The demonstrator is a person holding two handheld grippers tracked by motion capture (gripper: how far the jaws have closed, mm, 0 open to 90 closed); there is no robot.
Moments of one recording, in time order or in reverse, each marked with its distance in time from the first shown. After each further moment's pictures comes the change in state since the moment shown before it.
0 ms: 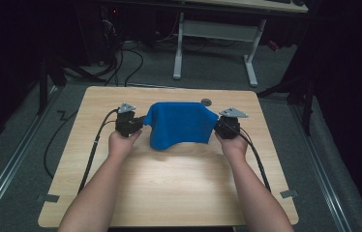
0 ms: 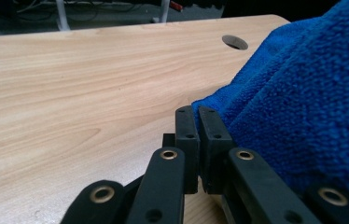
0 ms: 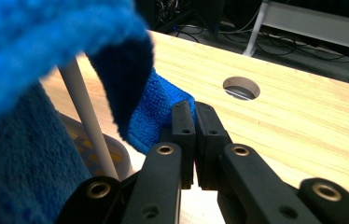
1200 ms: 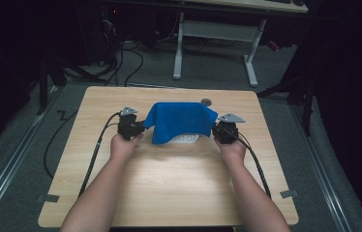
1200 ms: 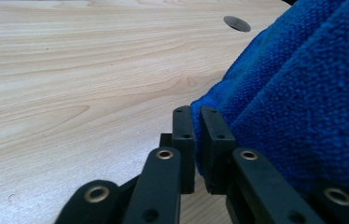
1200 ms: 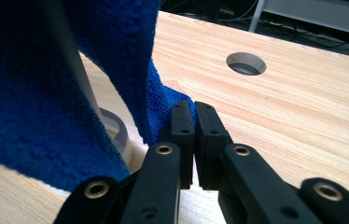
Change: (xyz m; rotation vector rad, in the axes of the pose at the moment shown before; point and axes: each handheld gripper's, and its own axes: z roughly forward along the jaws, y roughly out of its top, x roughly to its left) left arm 0.002 -0.012 0.010 0.037 -0.014 -0.036; right arm 0.003 -0.021 0.008 0.037 -0.007 0.009
